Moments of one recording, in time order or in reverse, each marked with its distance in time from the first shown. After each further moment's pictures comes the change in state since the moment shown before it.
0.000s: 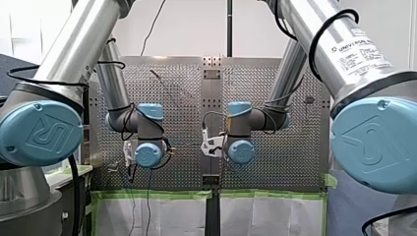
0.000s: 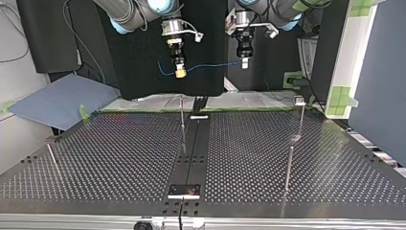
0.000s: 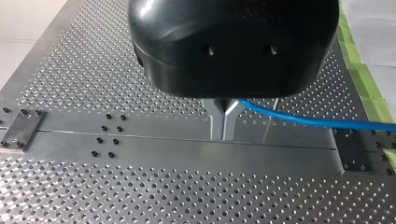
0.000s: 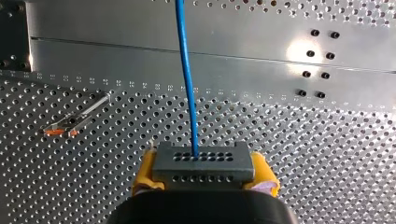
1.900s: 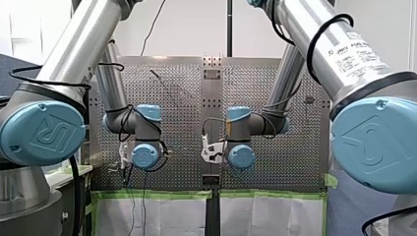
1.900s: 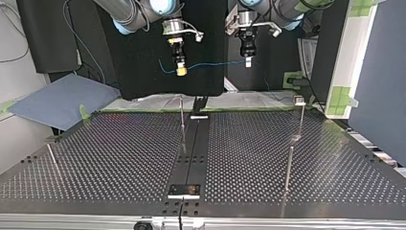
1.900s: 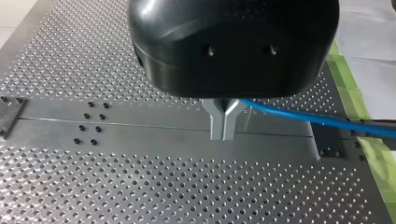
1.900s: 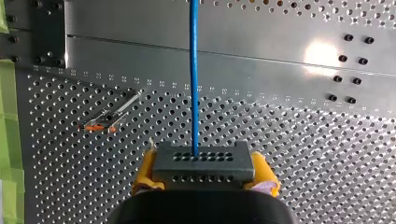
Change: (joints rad) left arm 0.026 -0.009 -0.014 -0.026 0.002 0.005; right arm 0.001 0.040 -0.006 0.022 0.005 -0.003
